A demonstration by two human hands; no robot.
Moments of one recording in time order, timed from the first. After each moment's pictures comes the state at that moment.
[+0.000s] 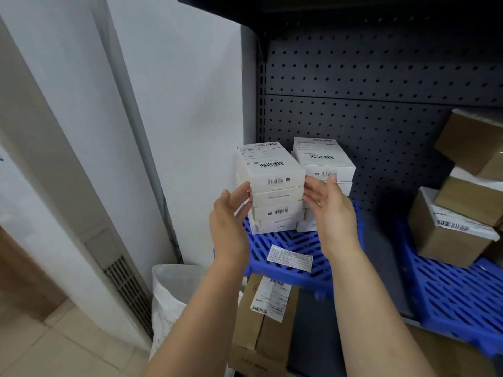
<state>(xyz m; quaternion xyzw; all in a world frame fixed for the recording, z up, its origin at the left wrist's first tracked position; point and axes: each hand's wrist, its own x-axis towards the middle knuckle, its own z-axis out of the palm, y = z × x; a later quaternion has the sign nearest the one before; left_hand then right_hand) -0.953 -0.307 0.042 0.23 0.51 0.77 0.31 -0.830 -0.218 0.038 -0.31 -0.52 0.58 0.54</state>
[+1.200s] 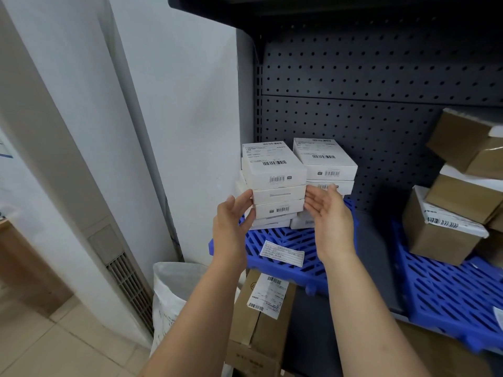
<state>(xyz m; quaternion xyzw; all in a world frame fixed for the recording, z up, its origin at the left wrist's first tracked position) -0.950 -0.297 0.014 0.21 0.48 0.77 0.37 -0.814 -0.216 0.020 -0.33 -0.46 0.60 0.56</state>
